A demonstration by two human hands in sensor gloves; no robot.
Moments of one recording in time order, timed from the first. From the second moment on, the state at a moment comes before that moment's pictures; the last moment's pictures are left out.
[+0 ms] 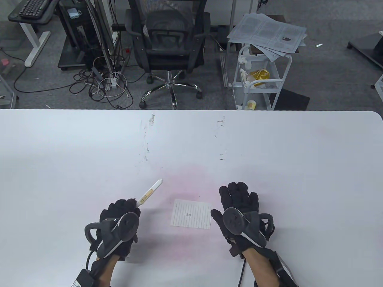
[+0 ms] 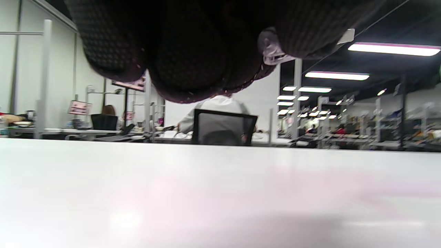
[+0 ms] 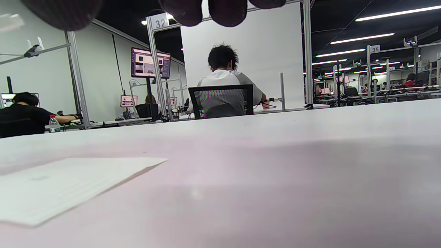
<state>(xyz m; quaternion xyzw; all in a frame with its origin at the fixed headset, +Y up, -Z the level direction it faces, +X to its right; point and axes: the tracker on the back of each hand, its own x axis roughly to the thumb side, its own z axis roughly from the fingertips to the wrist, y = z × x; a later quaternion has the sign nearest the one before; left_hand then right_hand) -0.218 -0.712 -0.235 0.14 -0.03 0.04 0.99 0.113 -0.728 -0.261 0.08 -0.10 0.99 0.09</state>
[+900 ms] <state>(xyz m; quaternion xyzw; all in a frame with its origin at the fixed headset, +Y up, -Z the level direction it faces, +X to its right) -0.120 -0.711 -0.201 0.16 -0.21 0.09 0.96 0.087 -0.742 -0.259 0.07 -0.01 0.84 0.53</state>
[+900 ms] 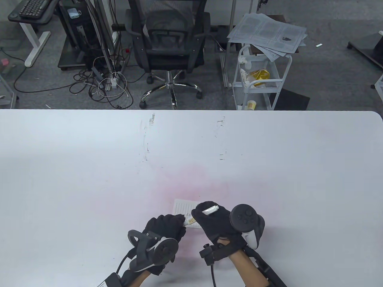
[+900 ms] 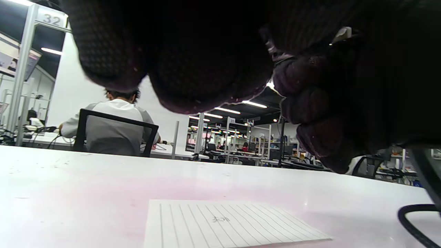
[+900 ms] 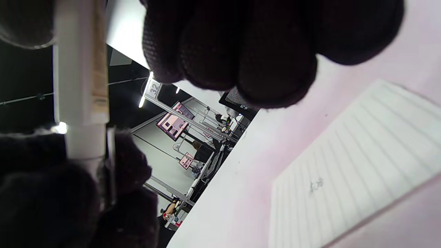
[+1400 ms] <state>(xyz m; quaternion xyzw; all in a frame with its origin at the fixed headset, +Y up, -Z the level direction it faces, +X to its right) -0.116 -0.713 -0.208 0.11 -0.22 0.08 0.96 0.080 -0.756 -0.271 0.08 0.07 0.81 0.58</state>
